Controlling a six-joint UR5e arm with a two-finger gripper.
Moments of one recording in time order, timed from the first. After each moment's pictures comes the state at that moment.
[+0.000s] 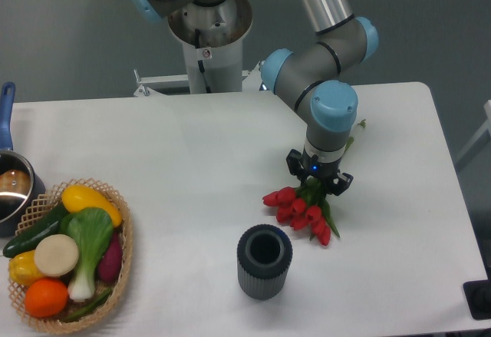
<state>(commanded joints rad) 2.66 -1.98 -1.85 -0.78 1.55 1.07</state>
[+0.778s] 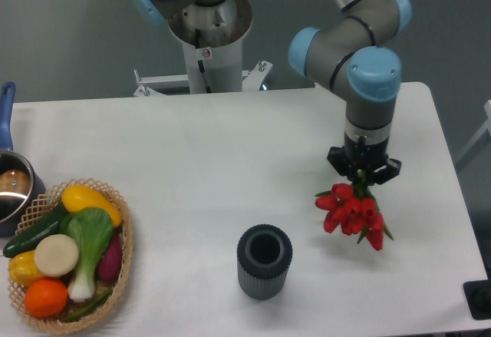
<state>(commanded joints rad) 2.72 -1.93 -1.57 -0.97 1.55 1.11</state>
